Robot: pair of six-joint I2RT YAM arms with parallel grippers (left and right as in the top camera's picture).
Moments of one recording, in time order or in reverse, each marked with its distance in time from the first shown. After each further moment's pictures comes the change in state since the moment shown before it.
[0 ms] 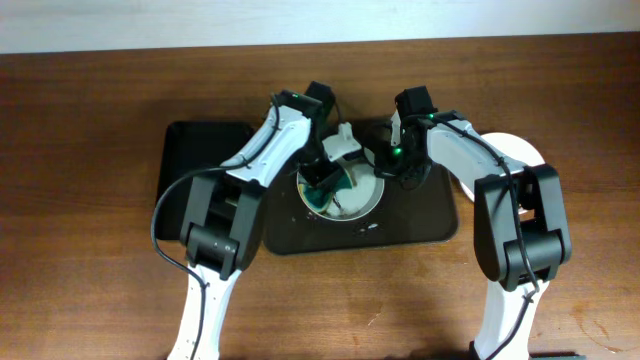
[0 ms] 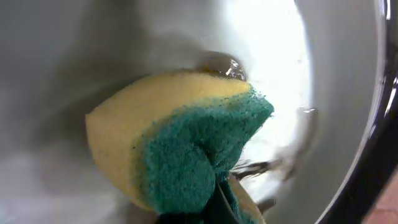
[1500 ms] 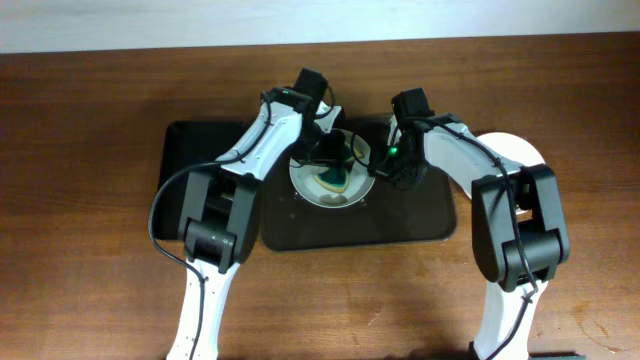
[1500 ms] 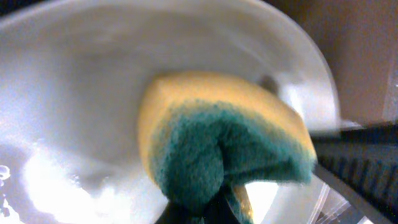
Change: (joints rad) left arm 0.051 0.040 0.049 0.185 0.024 -0.774; right arm 0.013 -0.002 -0.025 0.055 -0.053 0.134
